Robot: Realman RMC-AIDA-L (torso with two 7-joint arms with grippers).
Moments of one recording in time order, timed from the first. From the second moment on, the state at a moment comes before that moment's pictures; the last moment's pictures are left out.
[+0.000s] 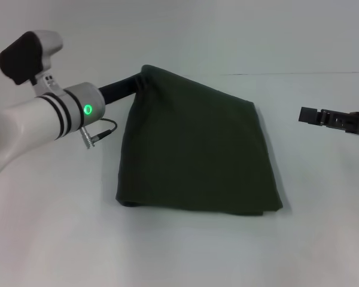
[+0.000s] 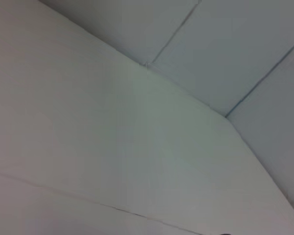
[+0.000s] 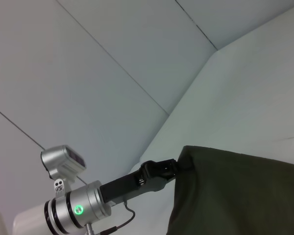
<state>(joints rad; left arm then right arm) -0.84 -2.16 0.79 0.40 1.70 0.64 -1.94 0.58 1.97 -0.42 -0.62 -2.05 -1.65 1.95</state>
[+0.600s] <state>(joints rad) -0.81 -2.16 0.79 0.41 1.65 0.62 -1.95 0.59 1.97 -0.46 -0.62 -2.05 -1.63 1.97</state>
